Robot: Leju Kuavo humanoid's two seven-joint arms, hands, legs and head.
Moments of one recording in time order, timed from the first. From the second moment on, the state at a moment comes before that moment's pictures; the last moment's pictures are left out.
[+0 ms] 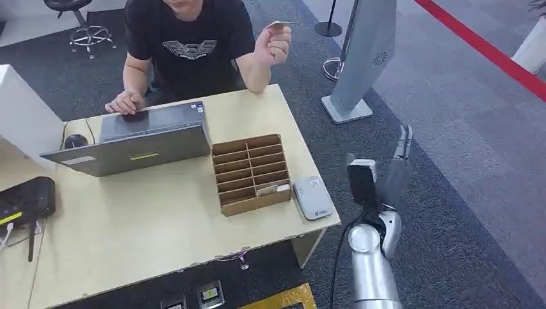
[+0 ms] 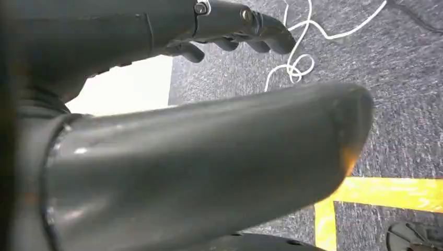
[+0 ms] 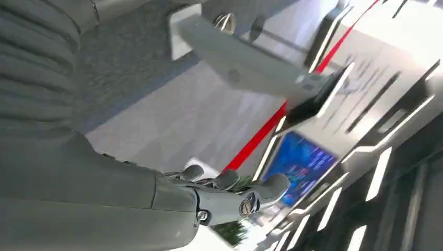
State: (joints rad) left arm -0.08 -0.12 -0.83 -0.24 0.46 0.70 0.25; right arm -0.10 0.21 -0.31 -1.63 0.84 -0.69 -0.29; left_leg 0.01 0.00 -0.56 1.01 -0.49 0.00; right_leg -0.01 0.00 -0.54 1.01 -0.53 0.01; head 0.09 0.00
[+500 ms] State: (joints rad) left arm -0.08 -0.11 -0.83 -0.24 0.44 0.70 0.23; right arm -0.09 0.13 0.16 -1.68 1.06 -0.69 -0.25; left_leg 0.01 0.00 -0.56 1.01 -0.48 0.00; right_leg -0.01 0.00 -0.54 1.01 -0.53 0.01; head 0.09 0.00
